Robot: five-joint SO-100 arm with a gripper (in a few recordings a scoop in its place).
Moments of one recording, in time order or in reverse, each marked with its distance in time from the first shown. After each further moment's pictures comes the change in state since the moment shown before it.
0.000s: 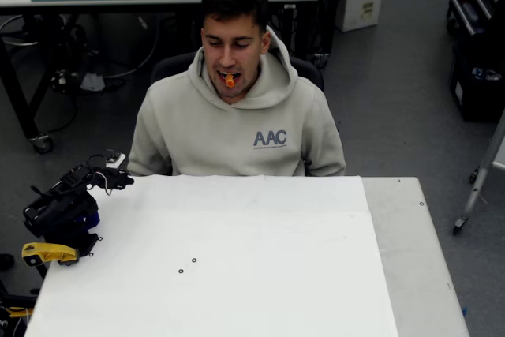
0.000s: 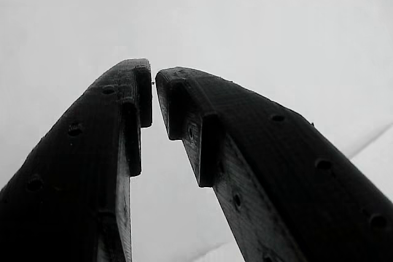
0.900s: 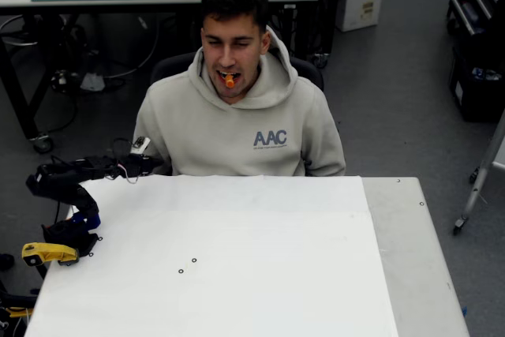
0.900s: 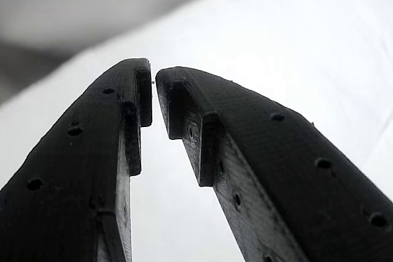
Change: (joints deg) arm 10.4 -42.2 -12.0 -50.4 -0.4
